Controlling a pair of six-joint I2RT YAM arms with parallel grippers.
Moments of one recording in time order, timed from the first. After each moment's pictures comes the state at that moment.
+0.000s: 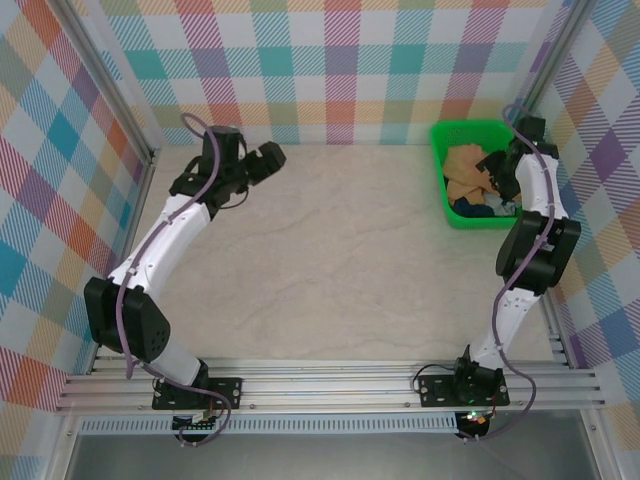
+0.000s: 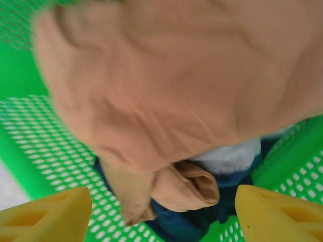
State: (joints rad) left arm -0.31 1.56 1.50 -0.50 0.09 -0.73; right arm -0.27 2.09 1.92 -0.91 -0.11 0.68
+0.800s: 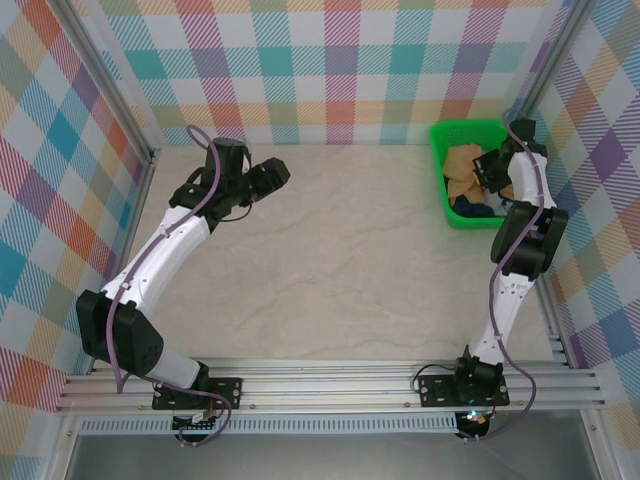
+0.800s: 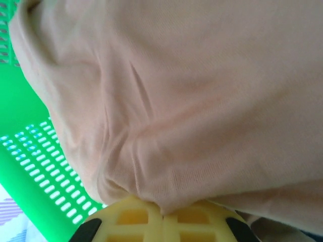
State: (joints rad) left arm -0.36 1.48 1.42 -0.54 0.11 -0.75; right arm -0.26 2.28 2.08 -0.84 -0.23 0.88
